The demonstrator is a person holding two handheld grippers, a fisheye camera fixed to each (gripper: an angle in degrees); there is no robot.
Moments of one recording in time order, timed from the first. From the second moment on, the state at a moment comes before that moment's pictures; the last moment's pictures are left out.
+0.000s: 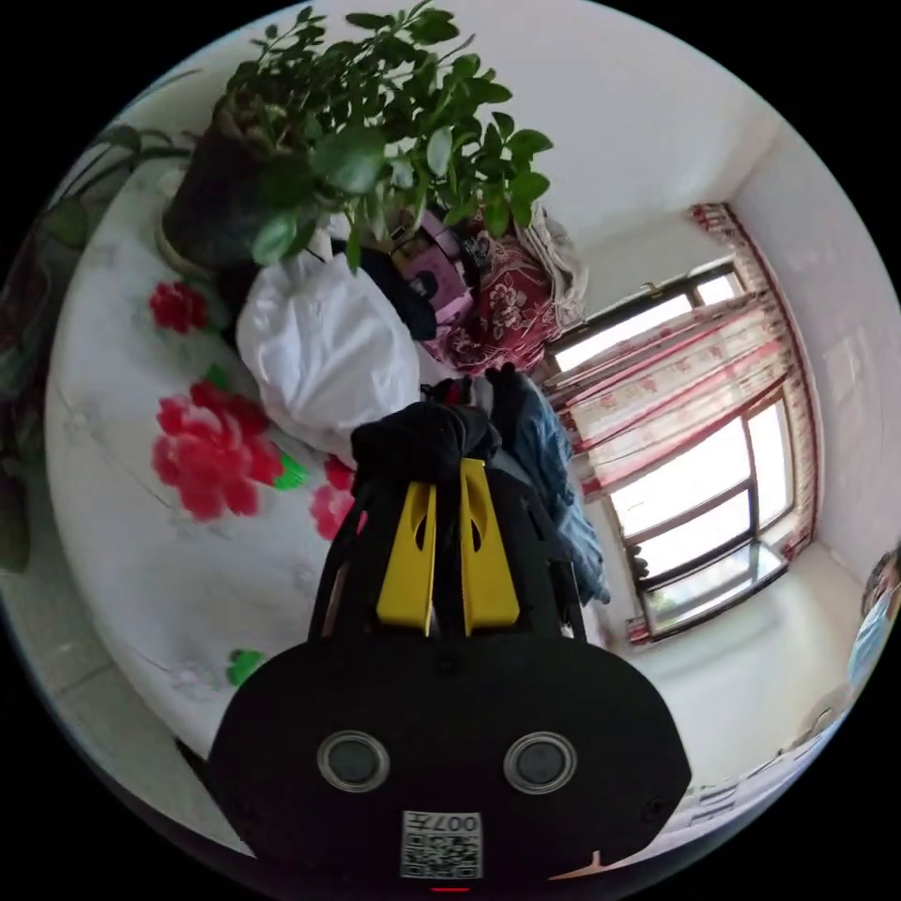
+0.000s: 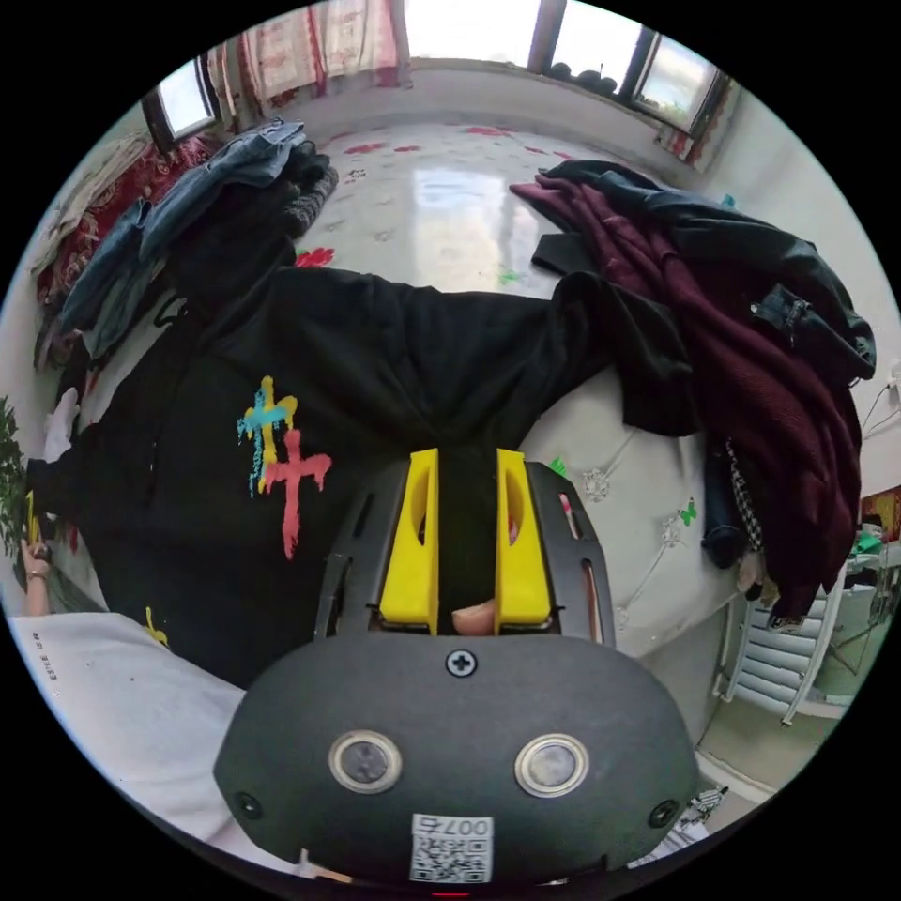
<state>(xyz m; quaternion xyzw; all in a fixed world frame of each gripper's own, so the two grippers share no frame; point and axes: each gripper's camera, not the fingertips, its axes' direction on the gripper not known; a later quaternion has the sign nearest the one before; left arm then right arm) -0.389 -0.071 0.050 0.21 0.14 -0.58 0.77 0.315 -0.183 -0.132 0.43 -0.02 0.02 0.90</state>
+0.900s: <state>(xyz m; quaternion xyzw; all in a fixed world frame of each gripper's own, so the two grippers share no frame) 0.008 -0.243 0.093 -0.05 0.39 0.06 0.92 0.347 -0.103 -0.070 0.48 -0.23 0.03 0.84</state>
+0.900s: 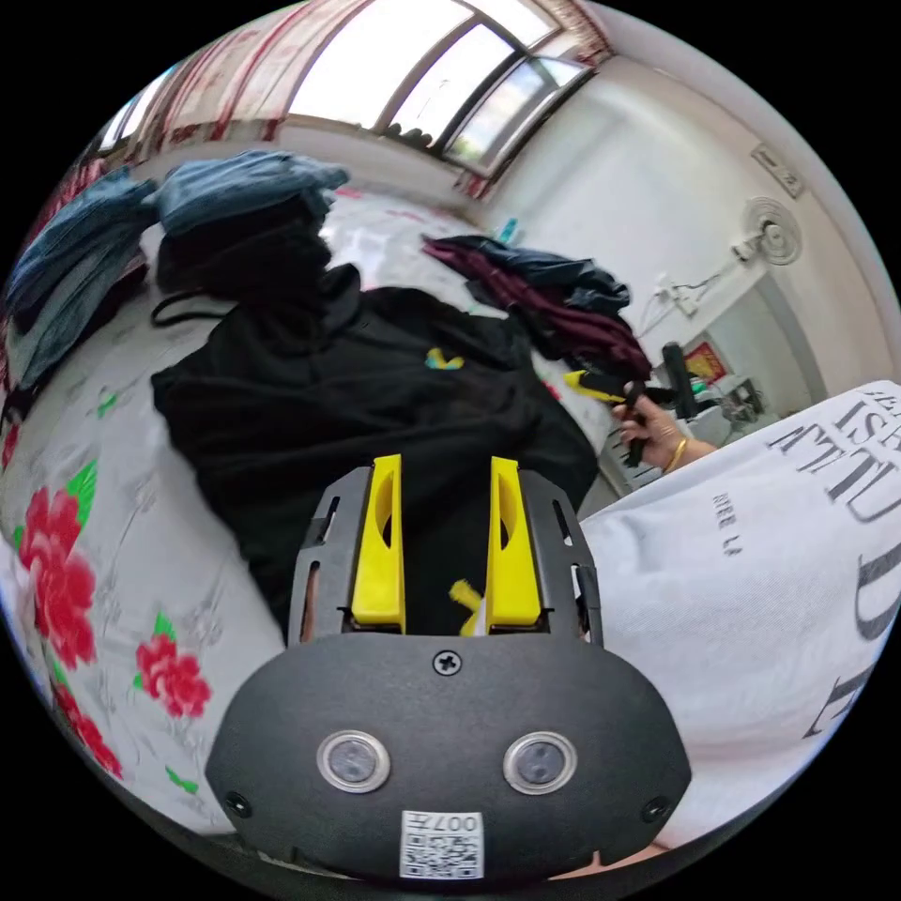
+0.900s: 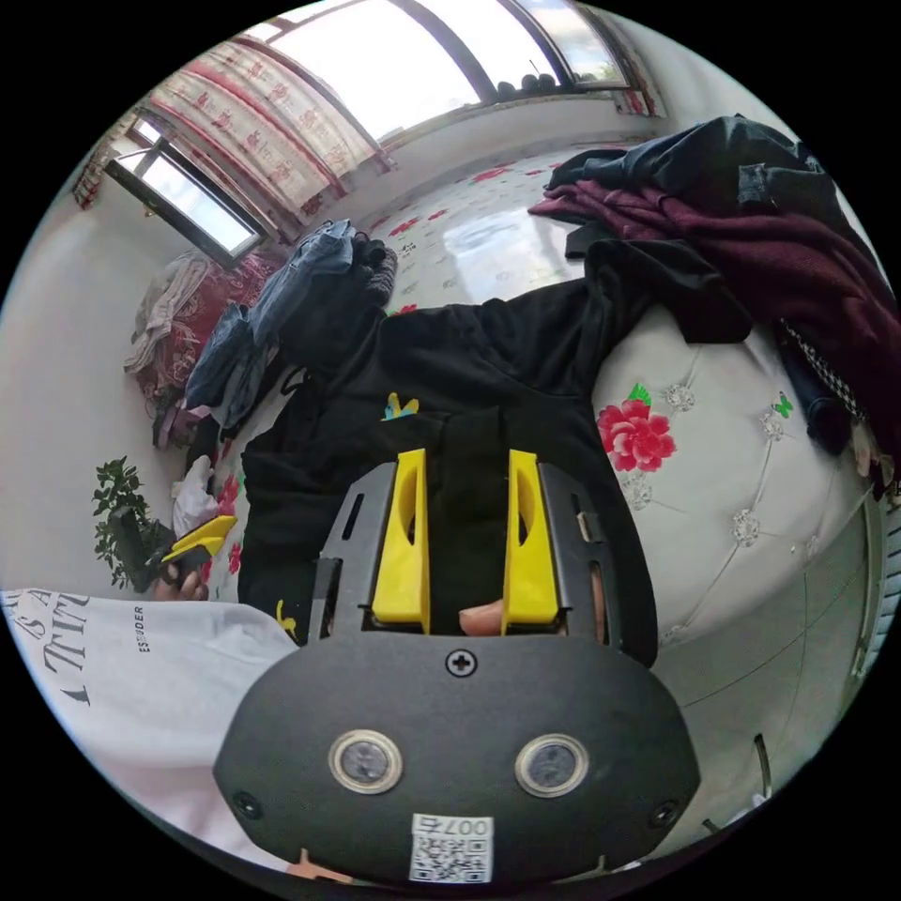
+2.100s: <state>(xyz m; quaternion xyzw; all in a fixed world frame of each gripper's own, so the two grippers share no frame) 0.033 -0.254 0.205 -0.12 0.27 -0.02 0.96 -0.067 -0.308 -0.204 0.33 -0.13 -0.45 0.82</state>
